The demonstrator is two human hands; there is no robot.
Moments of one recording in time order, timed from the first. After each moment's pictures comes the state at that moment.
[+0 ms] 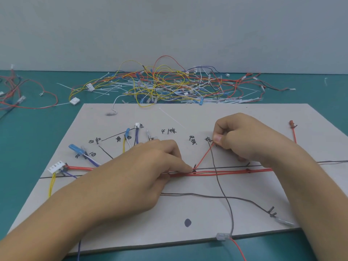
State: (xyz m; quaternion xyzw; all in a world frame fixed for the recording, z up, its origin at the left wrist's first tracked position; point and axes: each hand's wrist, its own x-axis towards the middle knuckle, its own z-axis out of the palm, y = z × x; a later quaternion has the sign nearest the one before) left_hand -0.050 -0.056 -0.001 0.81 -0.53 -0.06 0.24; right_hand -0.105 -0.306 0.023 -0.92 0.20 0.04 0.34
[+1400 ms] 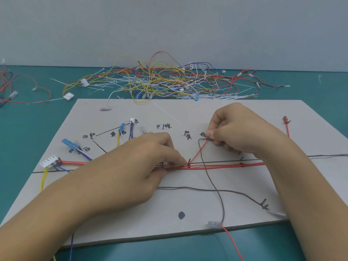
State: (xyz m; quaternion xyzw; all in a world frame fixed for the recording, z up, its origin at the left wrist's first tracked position) left_hand -0.062 -0.057 0.019 0.83 -0.50 -0.13 0.22; right_hand -0.099 -0.313 0.018 -0.92 0.20 0.01 0.34
